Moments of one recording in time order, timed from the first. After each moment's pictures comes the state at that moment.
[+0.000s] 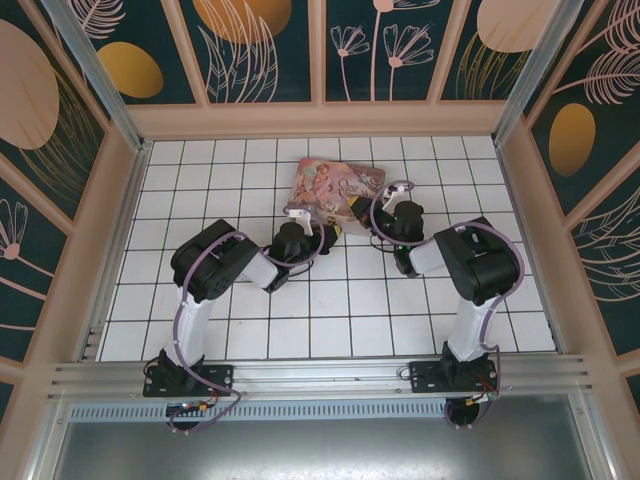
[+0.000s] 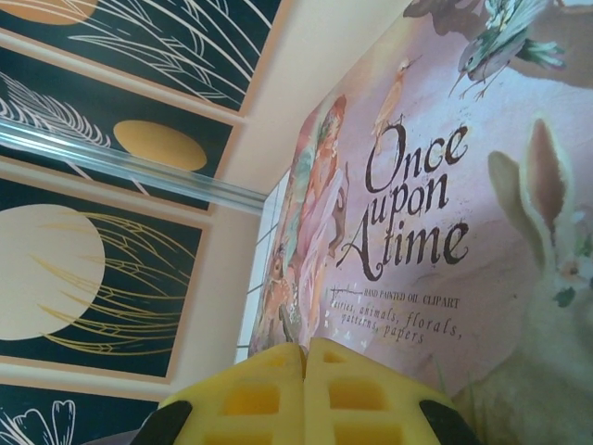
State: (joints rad) left arm -0.70 2.13 0.82 1.04 0.13 -0.81; right arm 0.39 1.85 0.65 1.06 -0.38 1.12
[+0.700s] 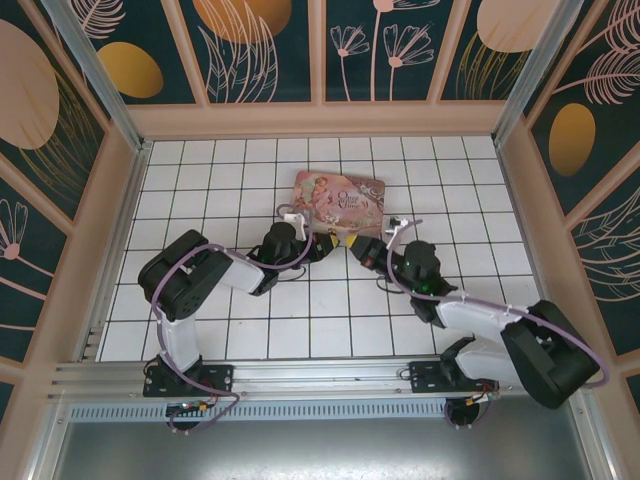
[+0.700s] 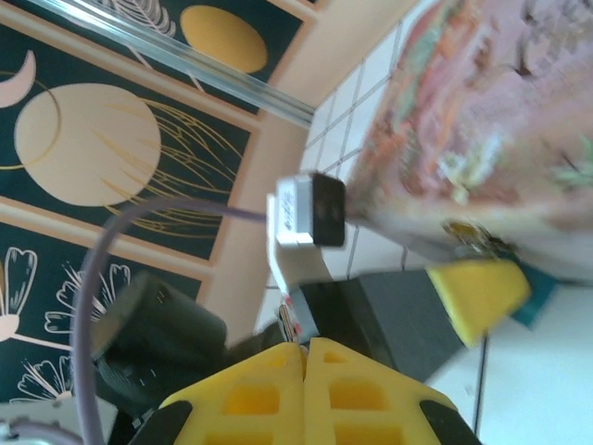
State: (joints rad) left arm -0.70 1.90 0.70 0.84 0.29 -0.93; right arm 0.63 1.18 0.28 0.78 -0.27 1.07
